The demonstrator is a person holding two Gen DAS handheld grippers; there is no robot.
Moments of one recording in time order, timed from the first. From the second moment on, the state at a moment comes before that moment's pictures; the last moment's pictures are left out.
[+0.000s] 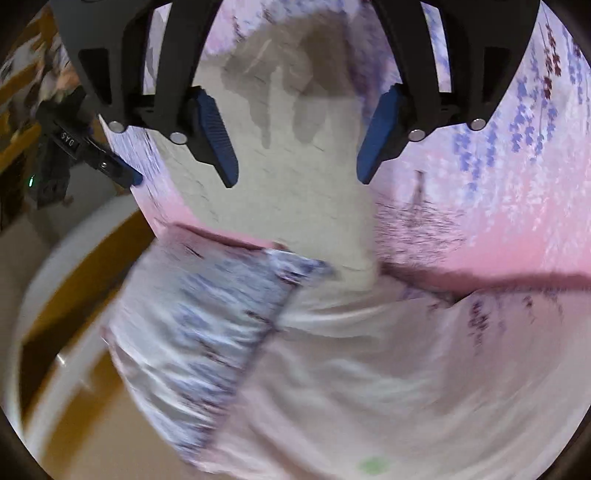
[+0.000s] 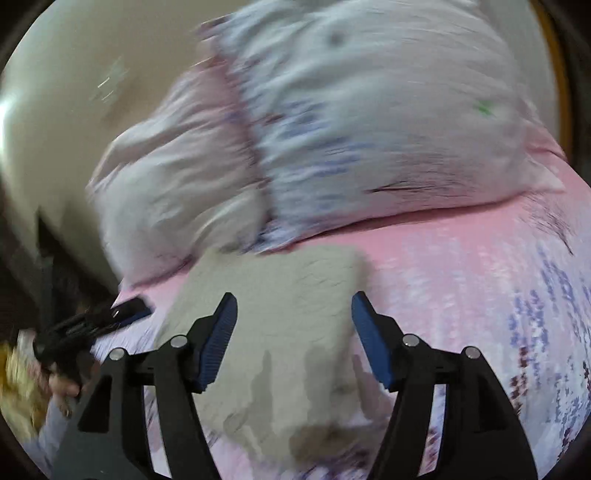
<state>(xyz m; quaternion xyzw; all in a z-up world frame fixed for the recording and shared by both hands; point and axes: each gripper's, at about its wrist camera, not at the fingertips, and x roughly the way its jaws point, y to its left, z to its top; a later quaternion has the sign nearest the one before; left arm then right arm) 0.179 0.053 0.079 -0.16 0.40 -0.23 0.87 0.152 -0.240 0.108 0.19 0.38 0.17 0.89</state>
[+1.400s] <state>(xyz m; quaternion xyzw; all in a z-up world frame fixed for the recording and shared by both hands) 0.124 0.006 0.026 0.07 0.41 -0.06 0.91 0.106 -0.206 0.051 0.07 0.47 0.07 0.88</state>
